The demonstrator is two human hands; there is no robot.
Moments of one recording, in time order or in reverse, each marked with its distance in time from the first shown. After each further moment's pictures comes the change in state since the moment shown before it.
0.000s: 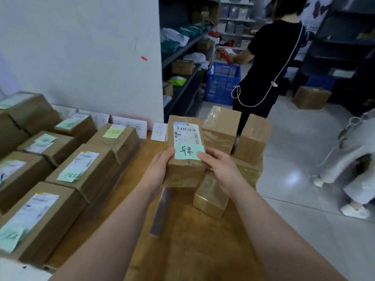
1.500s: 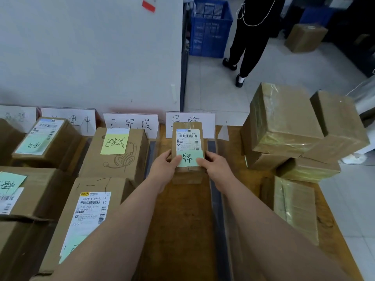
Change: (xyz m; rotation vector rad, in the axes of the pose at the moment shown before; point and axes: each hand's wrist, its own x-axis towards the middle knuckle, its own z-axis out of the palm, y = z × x) left_hand 0.261 -0.019 -0.142 0.460 -0.119 -0.182; right_hand 0.223 0.093 0.158 -0.126 0.224 0.344
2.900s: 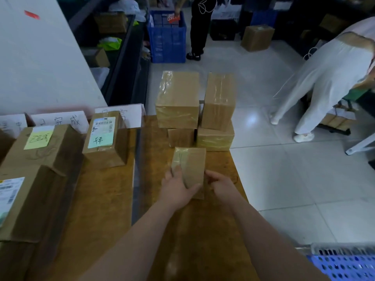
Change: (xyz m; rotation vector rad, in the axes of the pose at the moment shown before) left_hand -0.160 -0.005 0.267 0.750 -0.144 0.173; right_hand -0.143 0.129 -0.253 -0.128 0.130 0.093
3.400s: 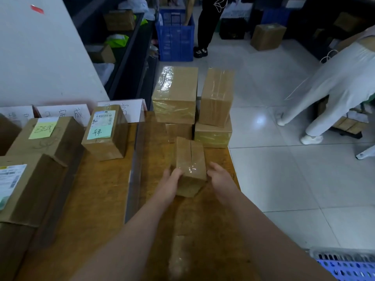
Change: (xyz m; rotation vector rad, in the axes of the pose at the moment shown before) left_hand -0.015 0.004 0.014 -0.762 0.001 -0.232; right_hand 0.004 0.001 -0.013 0.253 -0.068 -0.007
